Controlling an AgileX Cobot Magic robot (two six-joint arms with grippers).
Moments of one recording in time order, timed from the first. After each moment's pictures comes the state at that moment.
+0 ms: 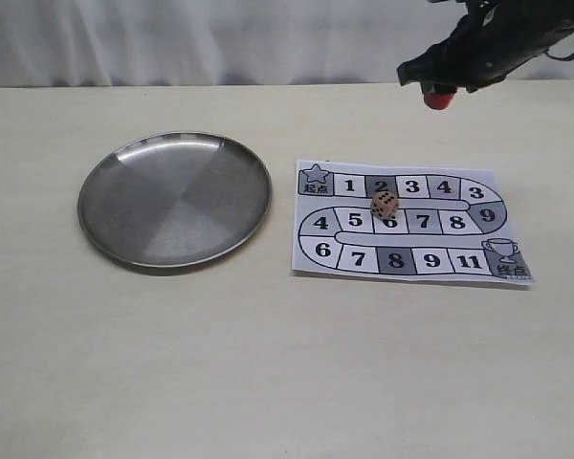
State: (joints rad) left arm 0.00 0.00 0.00 0.14 0.18 -0.10; right arm 0.12 1.91 -1.49 -0.03 0.53 -0.07
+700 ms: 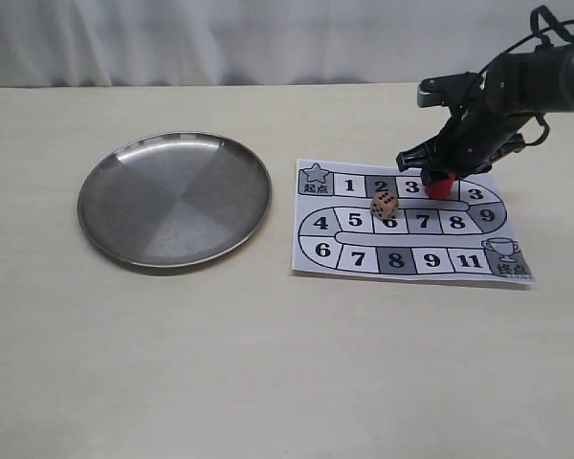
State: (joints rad) left arm 0.00 0.00 0.00 0.14 0.18 -0.10; right arm 0.07 2.19 -1.49 -0.03 0.56 -0.04
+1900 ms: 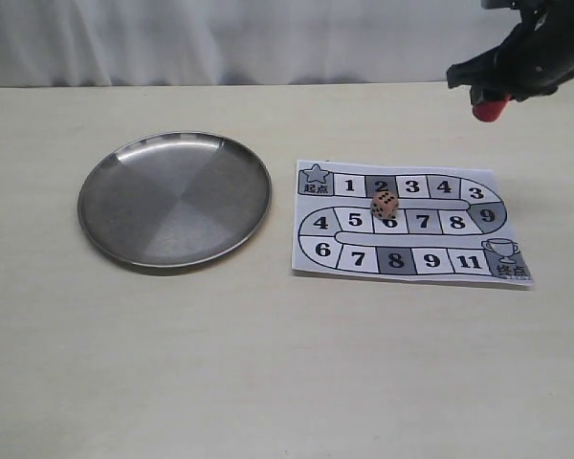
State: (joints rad) left arm 0.00 0.00 0.00 0.14 0.18 -0.10; right arm 0.00 1.91 -1.48 -0.04 0.60 -0.04
